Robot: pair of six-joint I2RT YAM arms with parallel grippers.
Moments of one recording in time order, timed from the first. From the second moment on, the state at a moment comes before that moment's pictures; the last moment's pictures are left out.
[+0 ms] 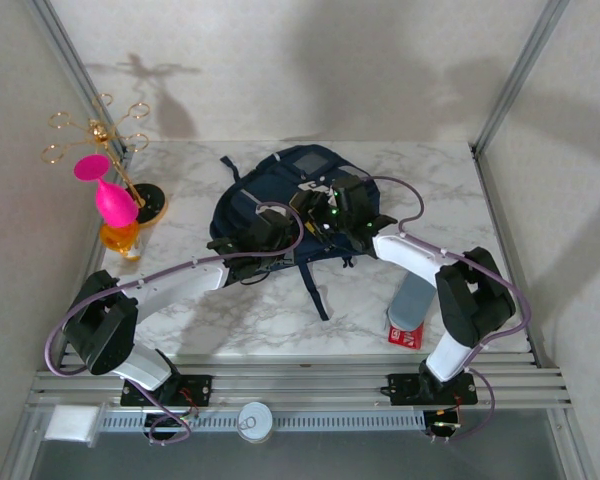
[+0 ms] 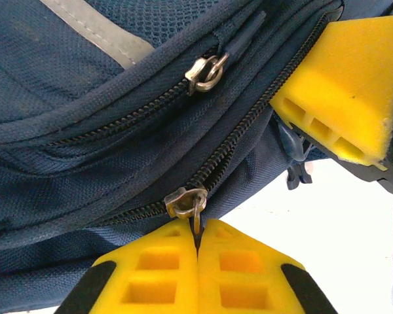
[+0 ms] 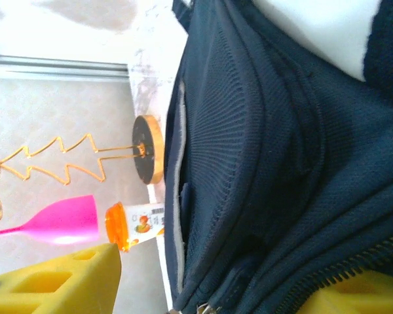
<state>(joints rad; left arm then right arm) -0.74 1.52 1.01 -0.28 -0.14 -0.66 0.60 1.68 1.12 0.04 -0.32 1.24</state>
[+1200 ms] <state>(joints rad) -0.62 1.27 0.84 -0.41 -0.18 -0.70 0.30 1.78 1.34 -0.27 -0.75 0.77</state>
